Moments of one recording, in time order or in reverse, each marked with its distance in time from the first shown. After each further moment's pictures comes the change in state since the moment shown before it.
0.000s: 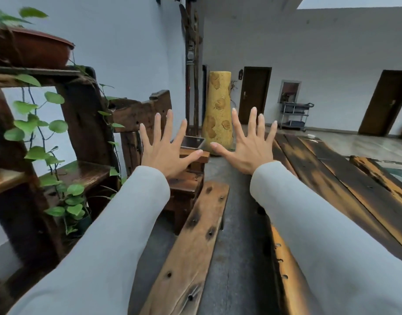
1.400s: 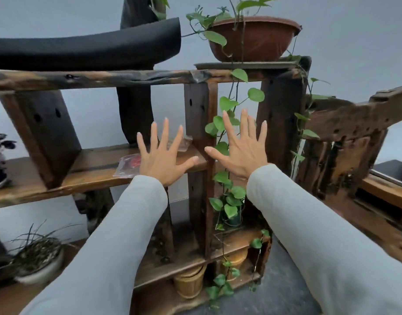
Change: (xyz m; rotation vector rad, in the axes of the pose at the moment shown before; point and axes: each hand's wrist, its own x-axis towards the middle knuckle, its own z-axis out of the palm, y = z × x) left_hand -0.092 -0.367 -0.006 0.572 -0.095 -0.796; right_hand 0.125 -0.471 0.151 0.615 0.009 -0.842
